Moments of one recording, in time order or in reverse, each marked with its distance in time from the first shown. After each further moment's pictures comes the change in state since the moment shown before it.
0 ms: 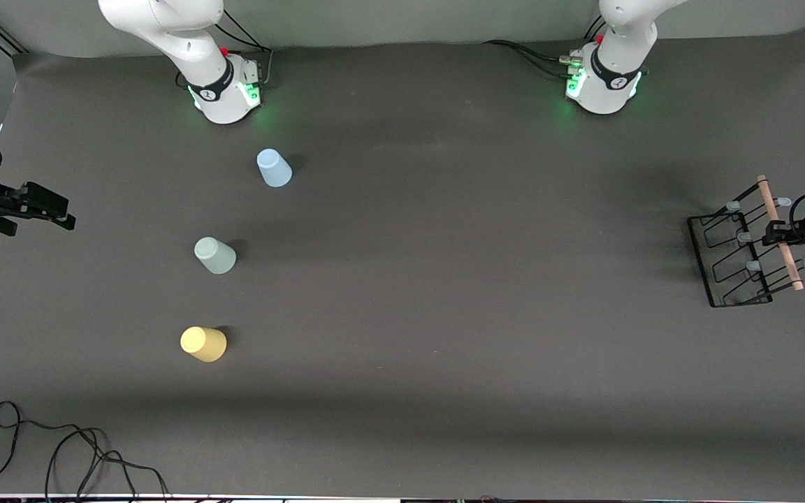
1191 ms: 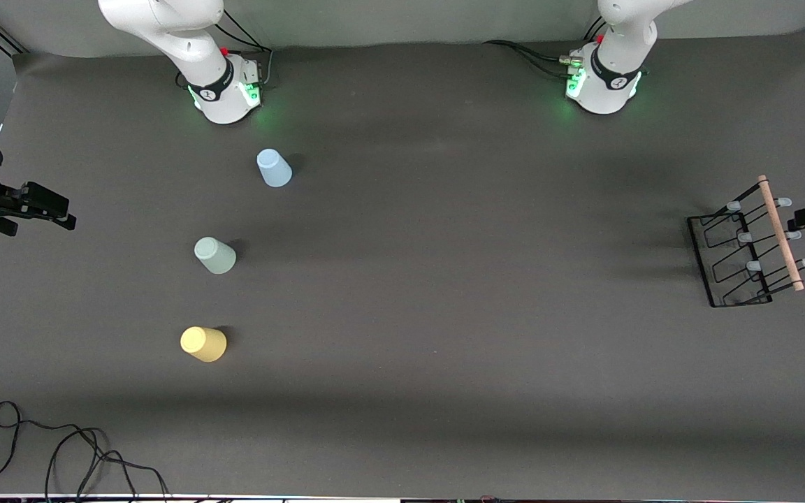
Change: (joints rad) left arm -0.067 -0.046 0.005 0.232 -0.010 -0.310 -0.111; right arm 0.001 0.000 0.002 0.000 0.000 0.000 0.000
